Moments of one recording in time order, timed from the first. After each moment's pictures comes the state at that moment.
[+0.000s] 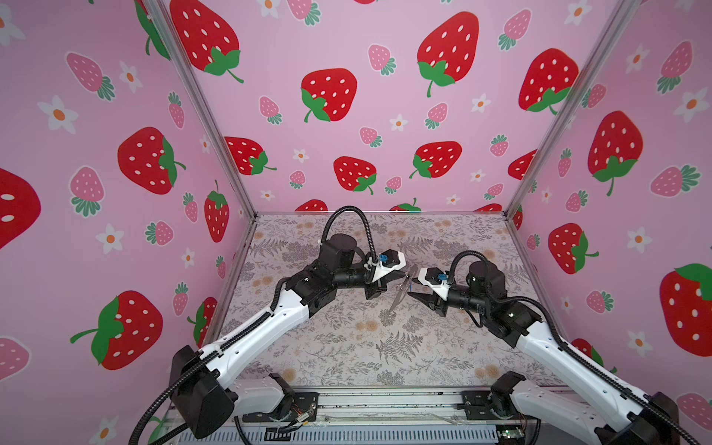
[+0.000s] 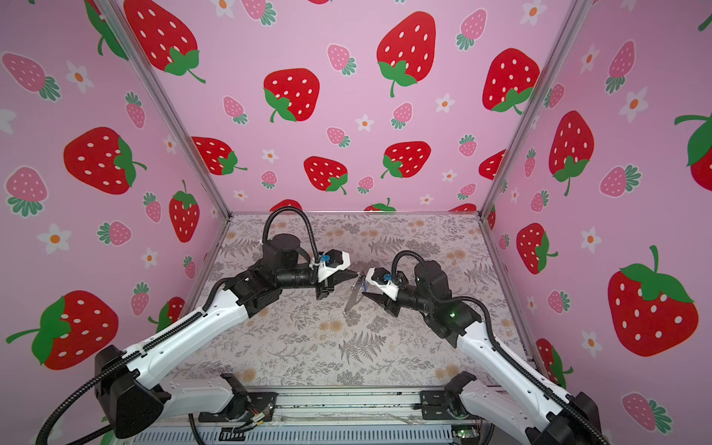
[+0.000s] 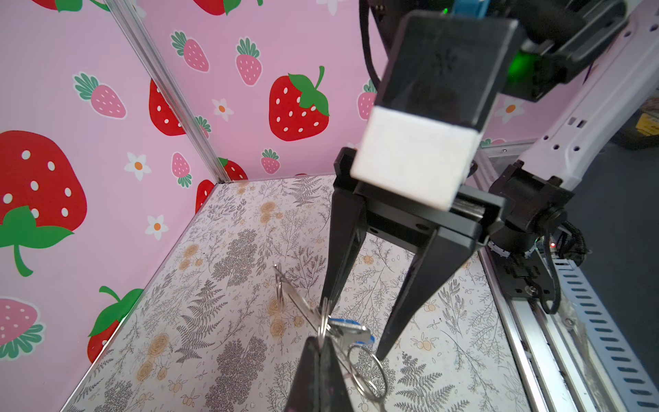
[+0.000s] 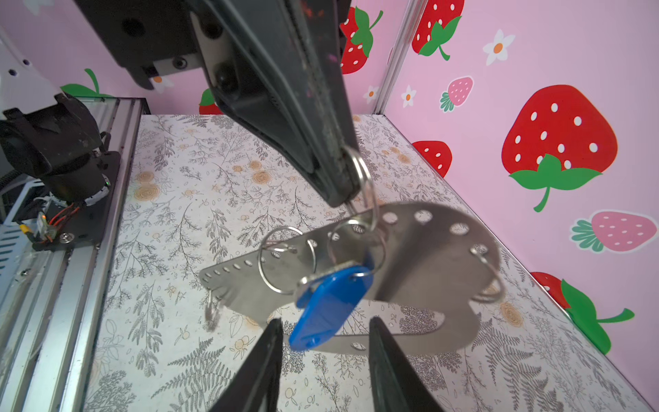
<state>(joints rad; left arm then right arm) -0.69 1.28 1.14 -0.22 0.61 0.48 0.67 0.96 0.74 -0.13 -0.53 -0.43</state>
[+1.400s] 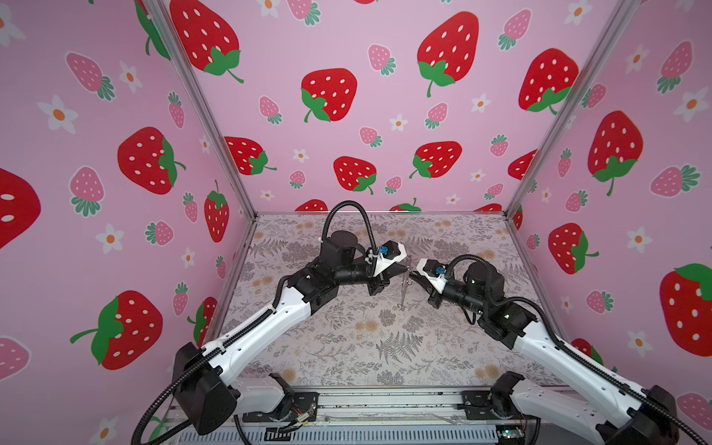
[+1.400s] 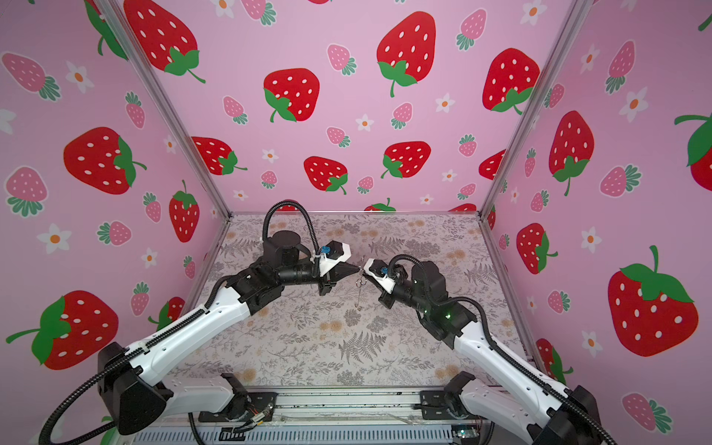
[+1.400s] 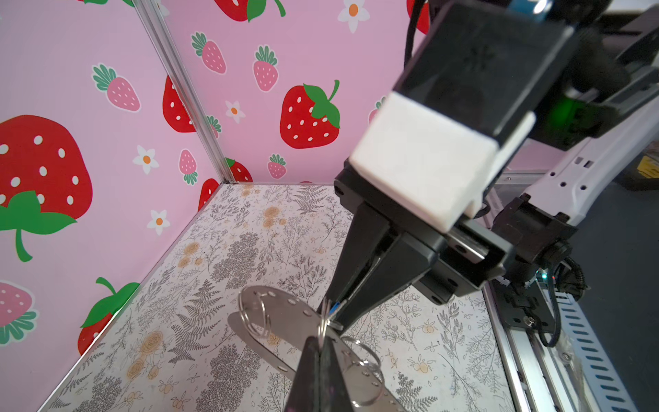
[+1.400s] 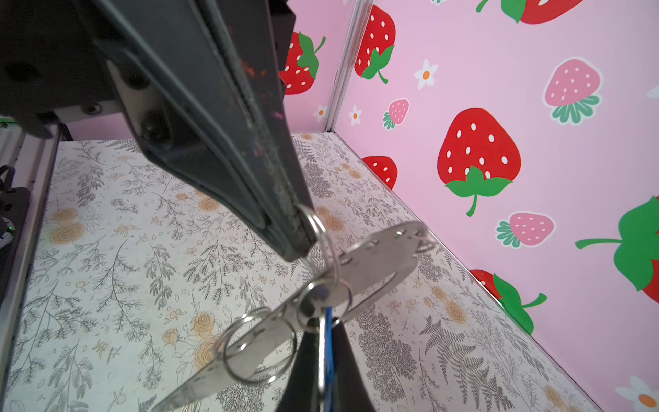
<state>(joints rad) -0.69 1.30 1.16 -0.20 0.59 0.40 0.74 0.98 0.76 -0.02 -0.31 -0.38</state>
